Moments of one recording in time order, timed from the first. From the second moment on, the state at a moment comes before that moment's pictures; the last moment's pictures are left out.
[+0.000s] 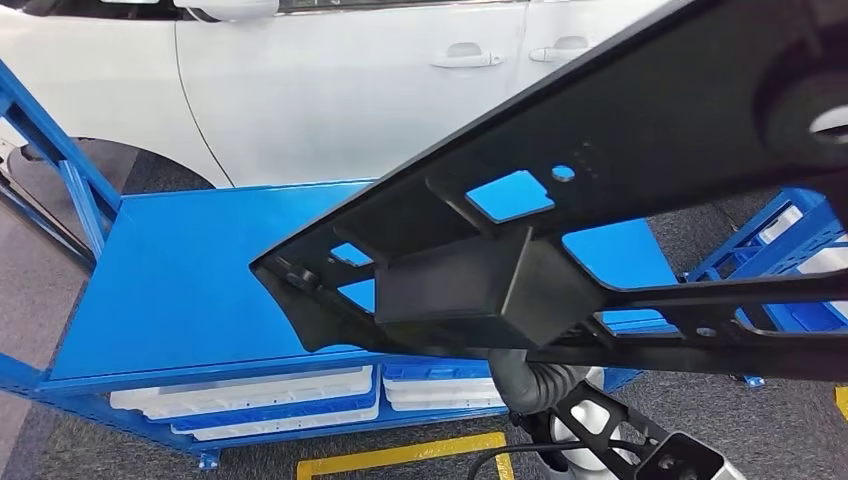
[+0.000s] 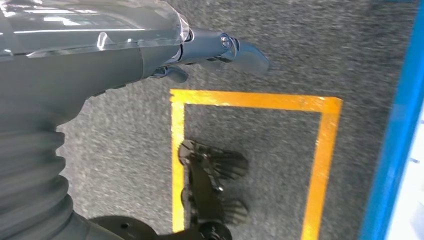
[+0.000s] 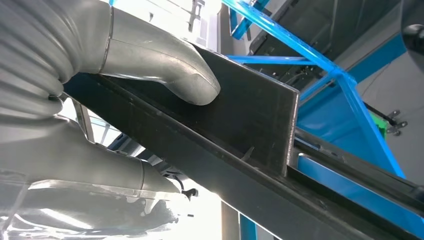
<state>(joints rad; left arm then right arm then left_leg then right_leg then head) -0.09 -0.02 1.10 -0.23 -0.71 -0.07 -0.37 -0.24 0.06 0.49 -1.95 -0.03 0.17 -0.67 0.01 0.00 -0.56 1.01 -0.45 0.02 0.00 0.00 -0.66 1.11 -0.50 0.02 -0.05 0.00</state>
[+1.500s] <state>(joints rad) -0.08 -0.05 1.12 -0.23 -0.71 -0.06 -0.31 -0.12 0.01 0.31 -1.95 -0.19 0.45 -0.67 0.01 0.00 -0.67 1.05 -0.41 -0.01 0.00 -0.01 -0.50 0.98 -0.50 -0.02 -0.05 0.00</state>
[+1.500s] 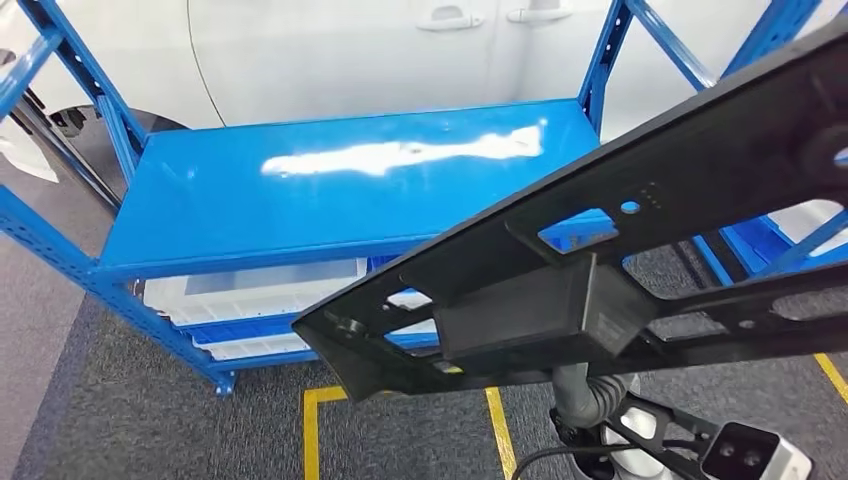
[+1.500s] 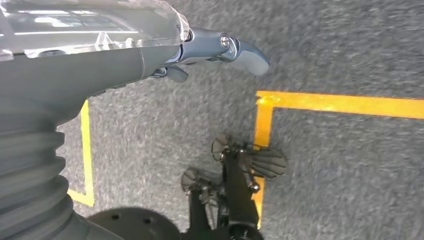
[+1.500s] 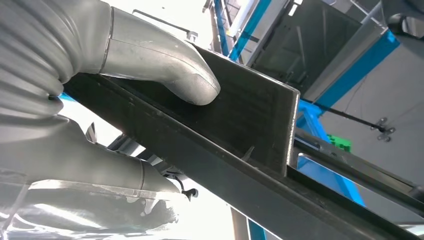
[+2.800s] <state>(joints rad) -0.08 -0.06 1.15 -0.23 -0.71 -0.03 -0.28 -0.12 0.00 0.26 -1.87 -0.24 0.48 -0.66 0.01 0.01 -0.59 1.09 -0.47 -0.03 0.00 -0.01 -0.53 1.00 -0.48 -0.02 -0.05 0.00</state>
